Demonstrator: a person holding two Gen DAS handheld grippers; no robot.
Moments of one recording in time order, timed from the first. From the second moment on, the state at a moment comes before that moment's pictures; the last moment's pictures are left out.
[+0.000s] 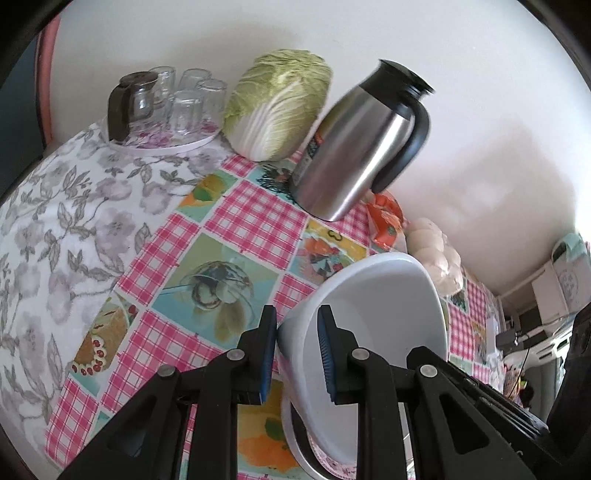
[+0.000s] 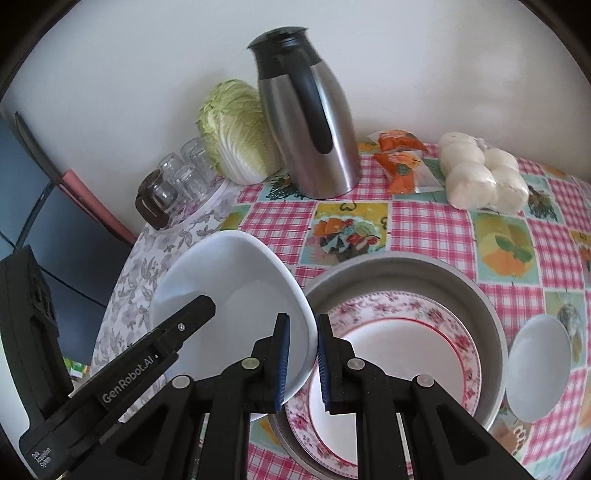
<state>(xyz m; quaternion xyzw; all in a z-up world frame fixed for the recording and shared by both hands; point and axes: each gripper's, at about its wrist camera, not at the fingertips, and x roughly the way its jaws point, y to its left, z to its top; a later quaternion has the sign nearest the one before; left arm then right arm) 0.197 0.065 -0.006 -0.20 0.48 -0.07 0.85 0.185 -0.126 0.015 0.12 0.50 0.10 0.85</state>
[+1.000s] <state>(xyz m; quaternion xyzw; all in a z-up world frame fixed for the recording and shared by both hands) 0.154 -0.006 0.044 -0.14 0.44 -0.11 0.88 0.117 -0.210 0.052 0.23 0.41 0.09 0.88</state>
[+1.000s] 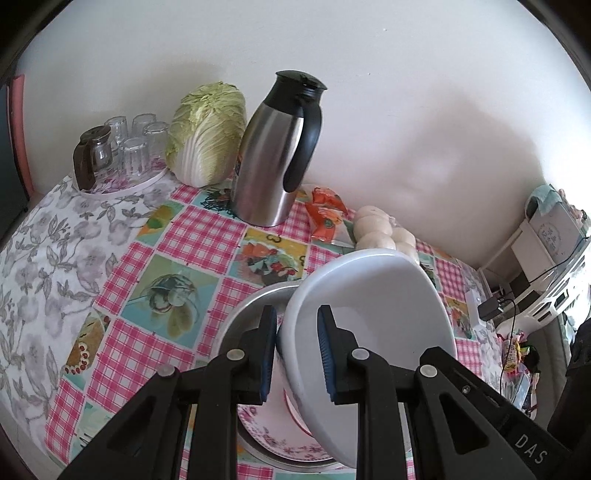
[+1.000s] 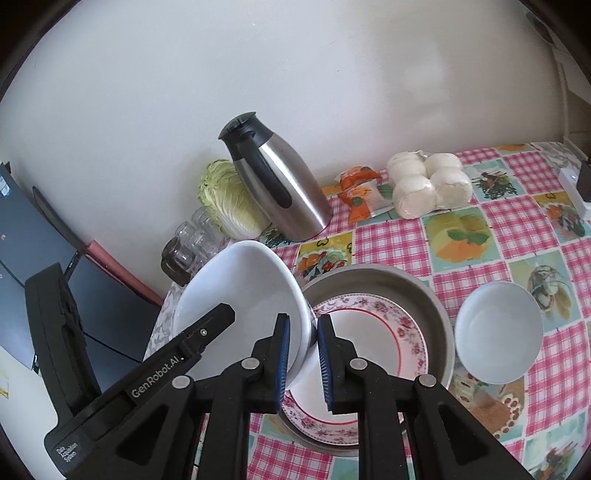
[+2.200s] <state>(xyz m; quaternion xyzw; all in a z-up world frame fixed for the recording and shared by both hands) 0.155 -0.040 0.023 -0.14 0.48 -0.12 0.86 0.111 -0.249 0.027 0.26 0.46 0.06 0.85</state>
